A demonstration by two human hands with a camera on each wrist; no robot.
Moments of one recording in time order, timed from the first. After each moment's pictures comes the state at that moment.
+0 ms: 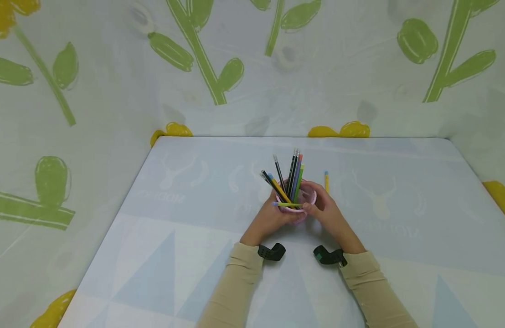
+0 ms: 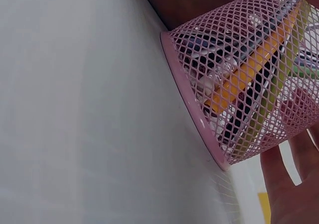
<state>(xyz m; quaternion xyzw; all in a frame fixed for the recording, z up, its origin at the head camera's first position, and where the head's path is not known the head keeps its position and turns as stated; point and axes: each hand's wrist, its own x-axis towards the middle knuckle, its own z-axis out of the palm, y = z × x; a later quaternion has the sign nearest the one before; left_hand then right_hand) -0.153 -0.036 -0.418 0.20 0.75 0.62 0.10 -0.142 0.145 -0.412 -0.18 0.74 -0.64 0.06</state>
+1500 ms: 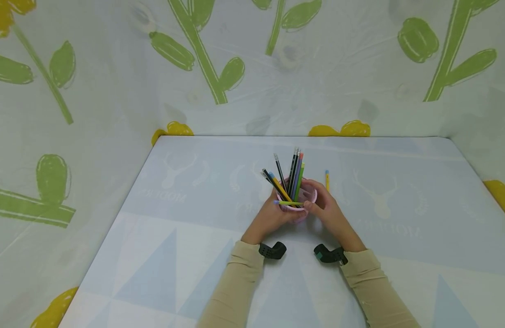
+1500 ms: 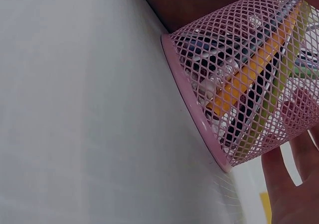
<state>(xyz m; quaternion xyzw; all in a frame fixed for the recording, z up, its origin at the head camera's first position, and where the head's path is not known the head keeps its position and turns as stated) -0.151 -0.034 -0.415 0.20 0.76 0.61 0.09 -0.142 0.145 -0.410 -0.18 0.74 -0.65 0.06</state>
